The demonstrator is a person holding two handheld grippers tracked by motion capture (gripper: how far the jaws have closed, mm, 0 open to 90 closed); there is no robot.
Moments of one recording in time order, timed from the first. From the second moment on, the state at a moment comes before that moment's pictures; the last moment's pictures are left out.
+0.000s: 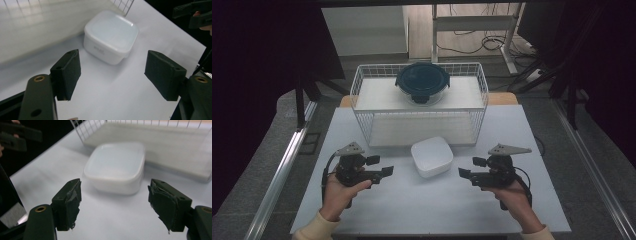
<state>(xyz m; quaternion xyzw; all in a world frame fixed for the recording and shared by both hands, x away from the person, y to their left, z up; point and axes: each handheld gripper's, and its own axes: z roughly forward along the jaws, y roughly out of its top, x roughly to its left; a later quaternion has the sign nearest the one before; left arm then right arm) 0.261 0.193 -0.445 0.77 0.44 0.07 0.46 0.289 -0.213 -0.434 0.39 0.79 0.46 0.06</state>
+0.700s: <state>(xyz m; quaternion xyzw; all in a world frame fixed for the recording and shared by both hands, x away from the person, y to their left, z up) 0.263 0.200 -0.474 0.77 0.47 0.07 0.43 0.282 -0.215 -0.450 0.39 0.81 0.44 0.07</state>
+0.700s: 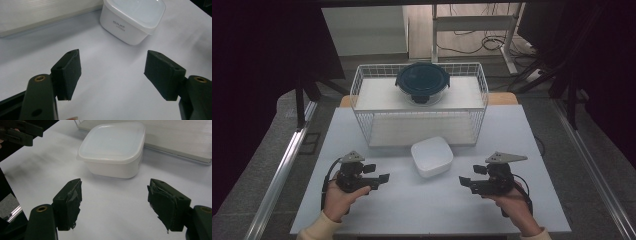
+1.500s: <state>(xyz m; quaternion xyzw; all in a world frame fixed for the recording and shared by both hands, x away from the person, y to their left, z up) 0.278 0.189 -0.471 0.77 0.47 0.10 0.42 0.277 -0.213 -0.443 0.39 0.81 0.43 0.09</state>
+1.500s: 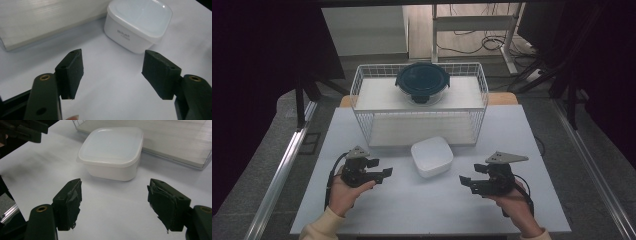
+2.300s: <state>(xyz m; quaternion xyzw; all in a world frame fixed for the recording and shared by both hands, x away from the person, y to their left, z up) 0.361 0.163 -0.478 0.79 0.44 0.15 0.39 0.280 -0.213 -0.449 0.40 0.81 0.42 0.09</state>
